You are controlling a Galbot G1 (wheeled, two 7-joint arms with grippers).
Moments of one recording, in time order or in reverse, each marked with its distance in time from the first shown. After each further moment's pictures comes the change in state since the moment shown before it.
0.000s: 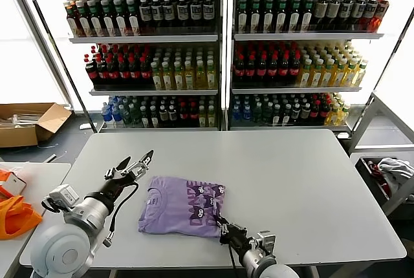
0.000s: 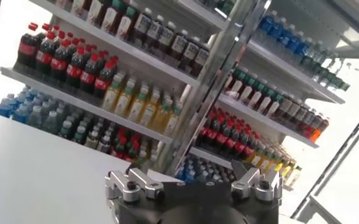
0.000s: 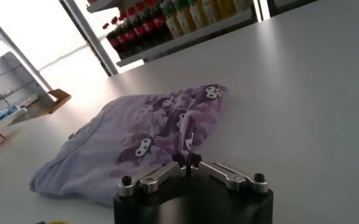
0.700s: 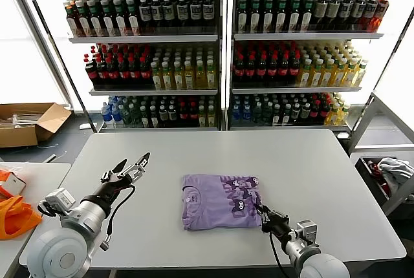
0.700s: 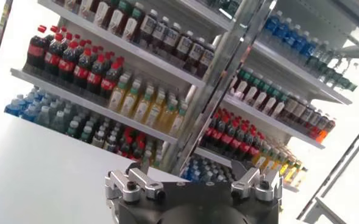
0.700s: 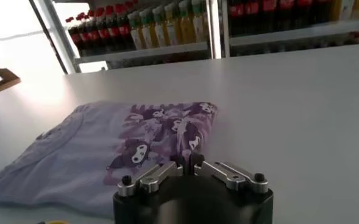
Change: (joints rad) left arm 0.024 -0.008 -0.016 -0.009 0.010 -0.002 0.004; right arm -0.062 -0.095 0.270 0.055 -0.135 -0.018 -0.117
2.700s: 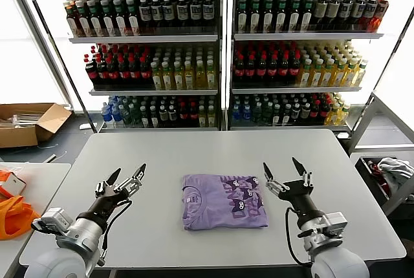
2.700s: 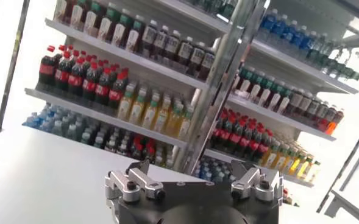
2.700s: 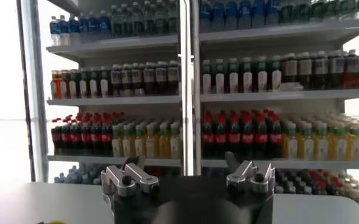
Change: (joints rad) left arm 0.140 -0.080 -0.057 -0.041 0.219 -0.057 0.133; right arm -0.043 0.084 0.149 0.182 -0.164 0.251 0.019
